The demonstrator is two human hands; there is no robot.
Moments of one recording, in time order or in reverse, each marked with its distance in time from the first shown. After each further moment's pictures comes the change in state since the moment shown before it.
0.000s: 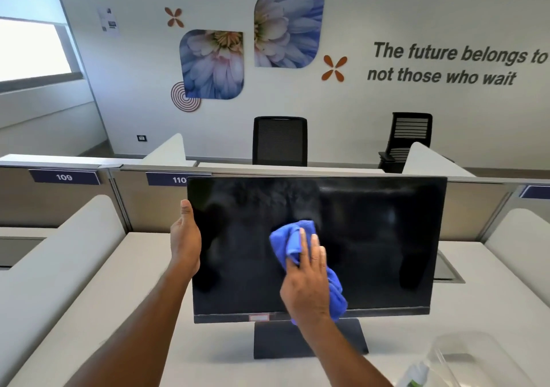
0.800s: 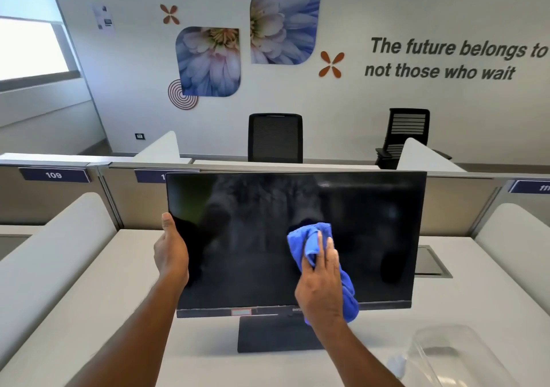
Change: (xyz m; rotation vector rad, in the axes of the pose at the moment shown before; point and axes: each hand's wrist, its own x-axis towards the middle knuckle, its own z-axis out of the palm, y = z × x) left_hand -0.028 -0.023 0.008 0.035 0.254 -0.091; right_hand -0.016 0.069 -0.005 0.010 -0.112 0.076
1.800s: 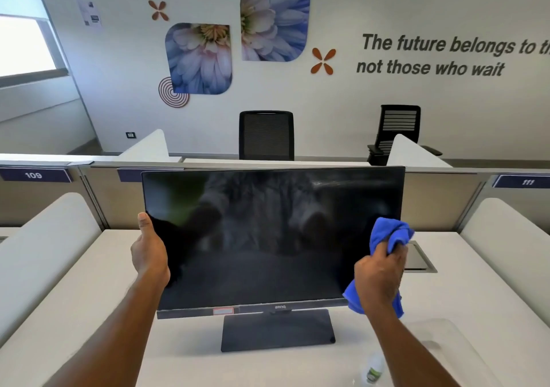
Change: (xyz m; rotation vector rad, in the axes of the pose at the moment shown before) left_hand -0.005 -0.001 0.007 -0.066 0.047 -0.033; right_hand 0.020 0.132 -0.025 0.156 0.213 0.561
